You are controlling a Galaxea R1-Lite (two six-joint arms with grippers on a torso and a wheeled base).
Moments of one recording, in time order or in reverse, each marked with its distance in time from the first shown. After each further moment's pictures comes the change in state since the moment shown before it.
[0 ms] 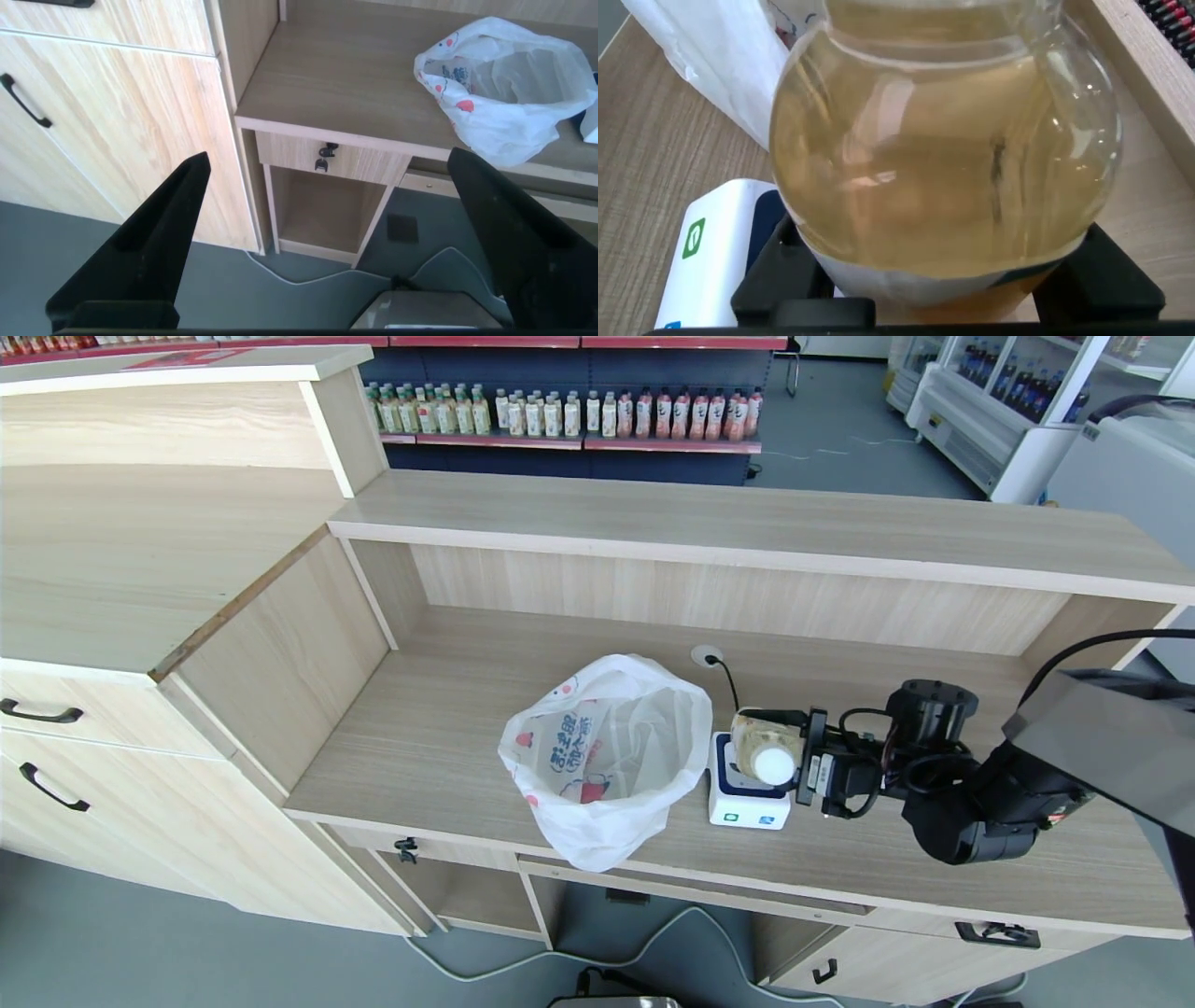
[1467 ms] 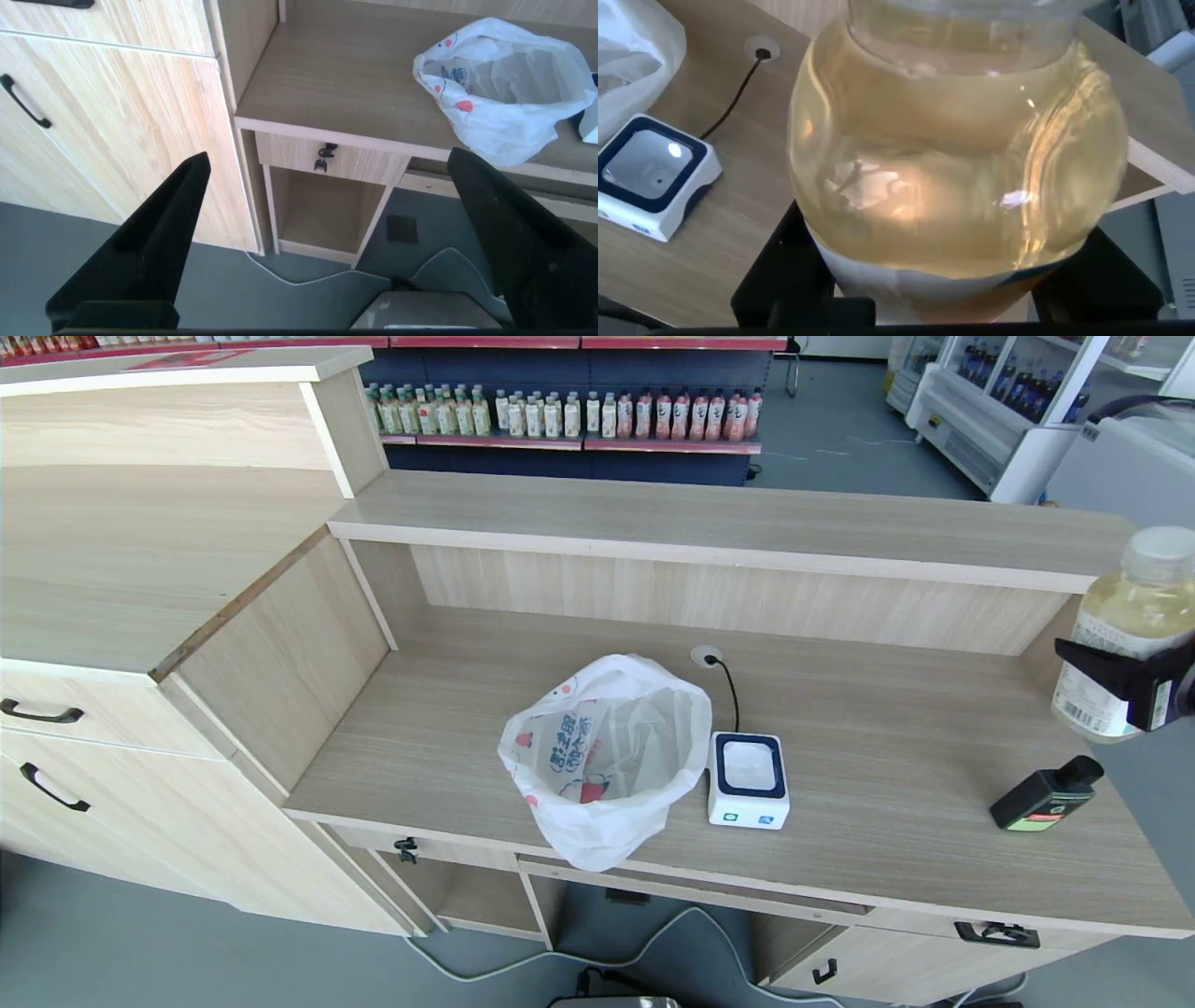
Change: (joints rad) left arm -0.001 0.000 0.000 0.000 0.000 0.000; right arm -0.393 -0.926 0.314 0.550 -0.642 0.732
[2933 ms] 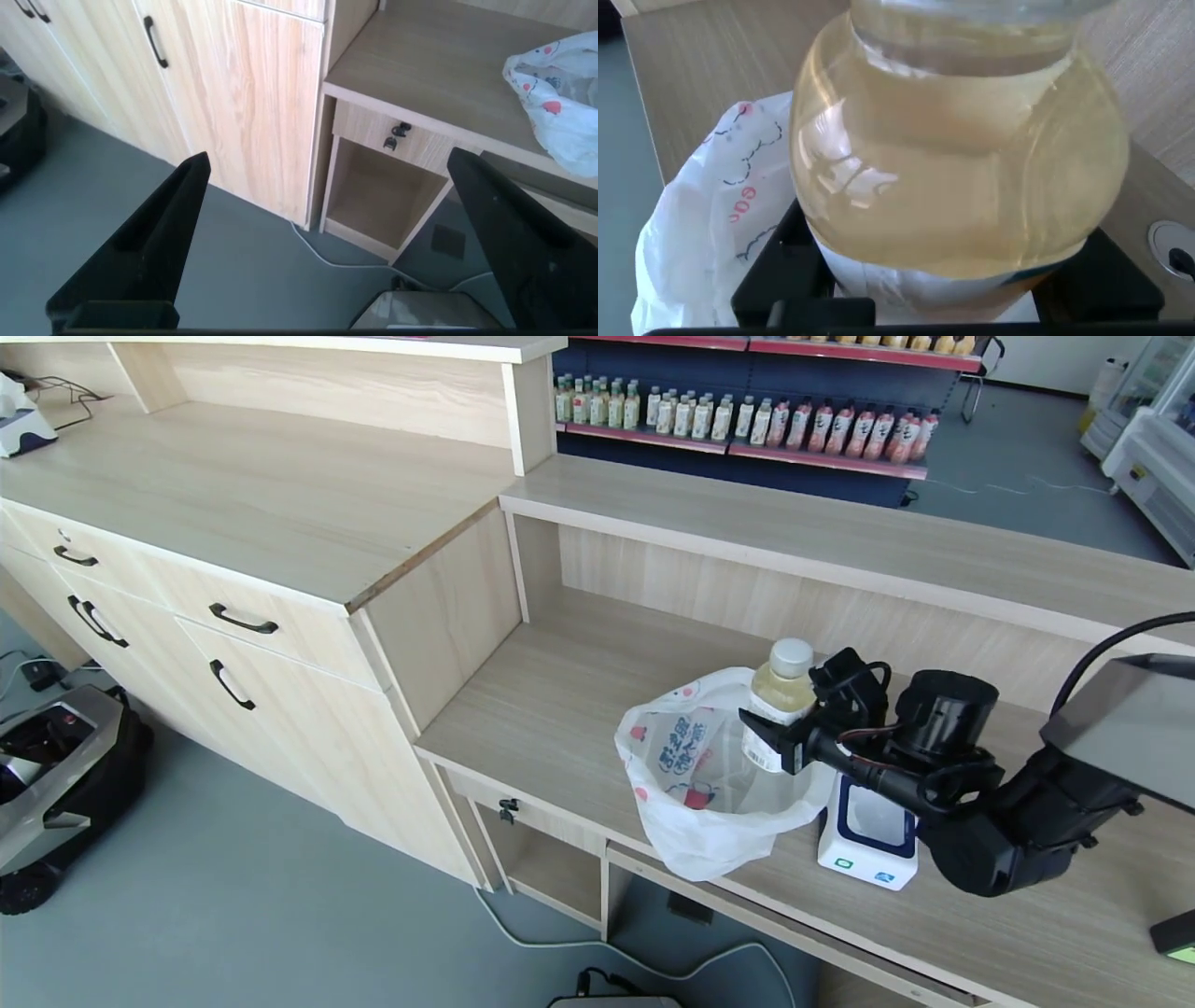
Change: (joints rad) left arm 0.001 0.000 0.000 0.000 0.000 0.000; right arm 0.524 0.743 -0.114 -0.641 -0.068 0.189
